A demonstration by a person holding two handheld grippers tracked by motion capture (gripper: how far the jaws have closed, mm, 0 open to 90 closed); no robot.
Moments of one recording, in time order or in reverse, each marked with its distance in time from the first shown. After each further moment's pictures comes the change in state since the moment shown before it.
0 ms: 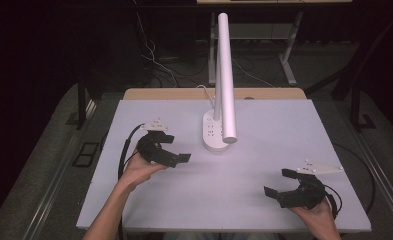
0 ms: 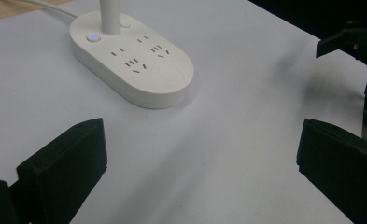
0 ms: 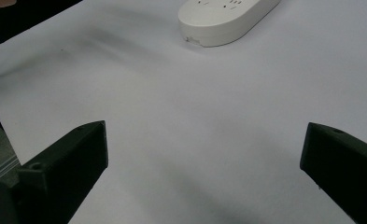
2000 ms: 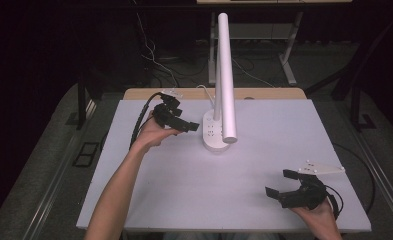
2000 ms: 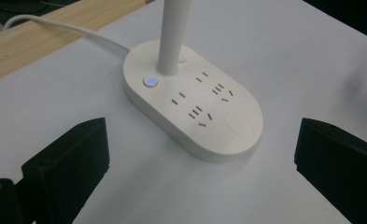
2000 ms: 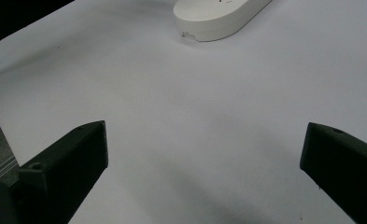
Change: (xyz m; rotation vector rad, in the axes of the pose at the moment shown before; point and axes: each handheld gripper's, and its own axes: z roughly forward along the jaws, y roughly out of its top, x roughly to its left) left arm 0.059 0.073 0.048 0.102 0.070 0.033; right arm -0.004 -0.004 -0.001 0.009 -0.001 0.011
